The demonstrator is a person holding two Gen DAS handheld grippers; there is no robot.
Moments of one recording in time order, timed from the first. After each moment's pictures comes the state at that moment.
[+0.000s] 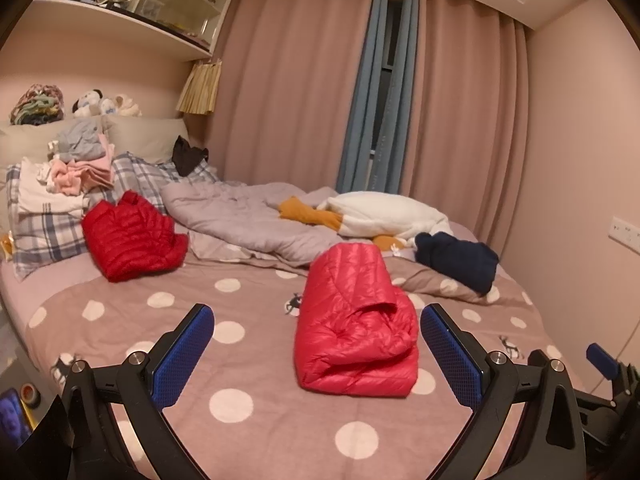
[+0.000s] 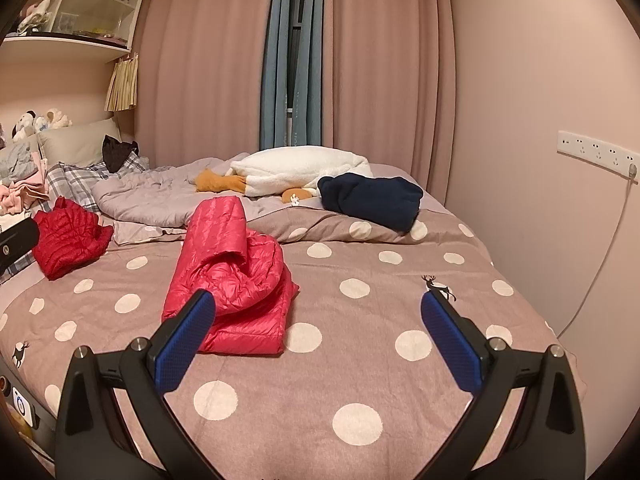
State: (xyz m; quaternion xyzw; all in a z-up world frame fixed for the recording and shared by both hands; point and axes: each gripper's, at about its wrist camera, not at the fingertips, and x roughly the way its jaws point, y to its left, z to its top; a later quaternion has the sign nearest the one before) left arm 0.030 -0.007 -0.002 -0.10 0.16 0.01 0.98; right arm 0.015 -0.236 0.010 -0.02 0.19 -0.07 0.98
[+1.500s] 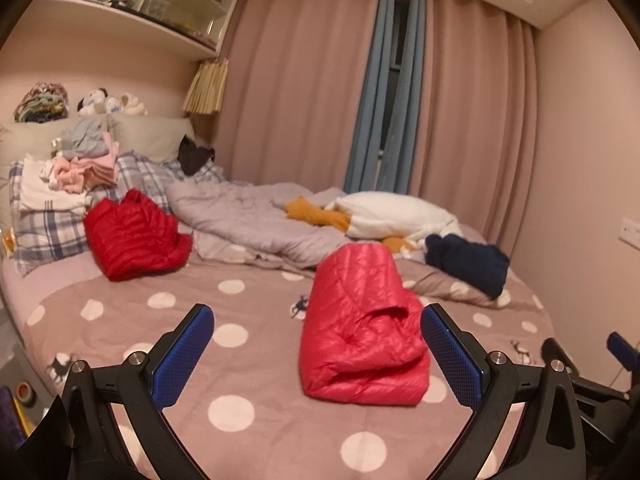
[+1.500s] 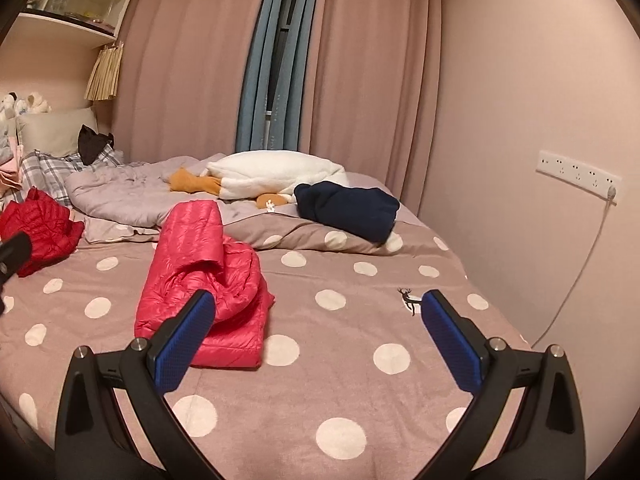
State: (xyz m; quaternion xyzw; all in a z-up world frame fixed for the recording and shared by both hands) left arm 0.044 -0.012 -0.012 -0.09 0.15 0.03 0.98; right arm 0.037 -0.218 0.014 -0.06 0.19 -0.12 0.97
